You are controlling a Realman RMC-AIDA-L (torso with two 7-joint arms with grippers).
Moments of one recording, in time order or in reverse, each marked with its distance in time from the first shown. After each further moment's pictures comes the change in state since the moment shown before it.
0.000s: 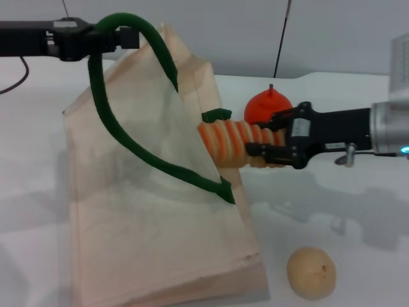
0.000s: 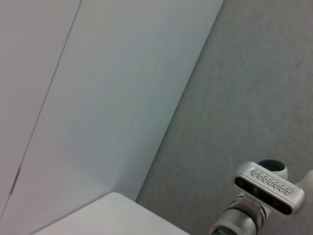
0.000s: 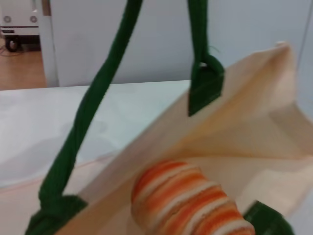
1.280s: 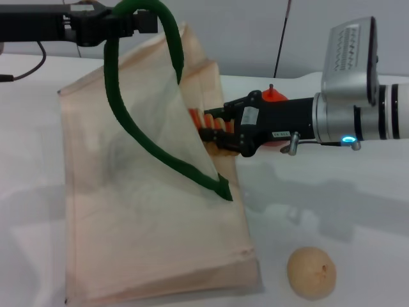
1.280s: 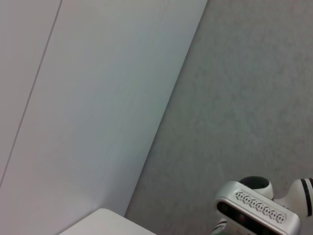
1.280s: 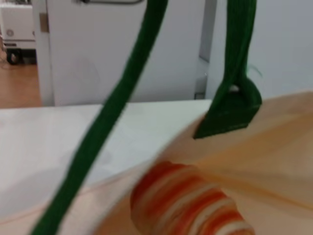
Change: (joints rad) left arm -0.042 -0.009 -0.002 0.014 -0.019 -0.008 0.011; right arm 0.154 0.013 -0.049 0.244 0.142 -0.177 -0.104
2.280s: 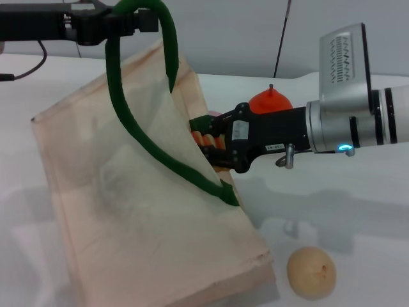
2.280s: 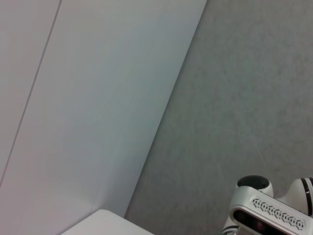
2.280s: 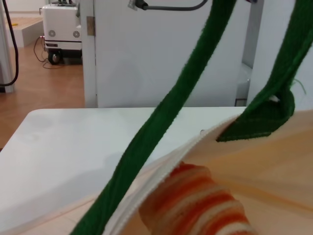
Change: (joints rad) left arm -0.002 -0.001 0.000 0.000 -0.002 0.000 0.001; right arm 0.013 0.002 -0.062 0.002 0.017 0.084 -0.014
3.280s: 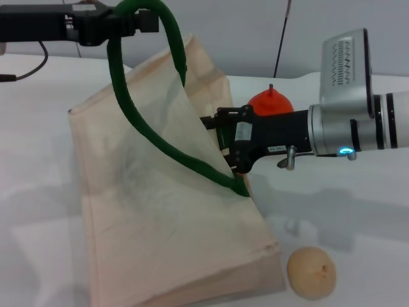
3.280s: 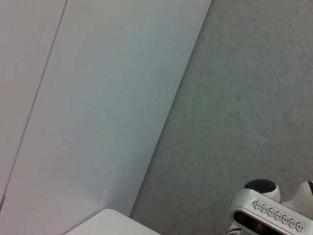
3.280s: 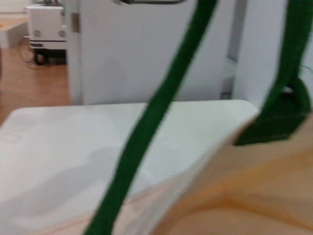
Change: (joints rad) left arm 0.004 -0.004 0.000 0.000 -0.001 -0.017 0.004; right arm -0.017 0.000 0.014 0.013 0.007 -0.050 0.001
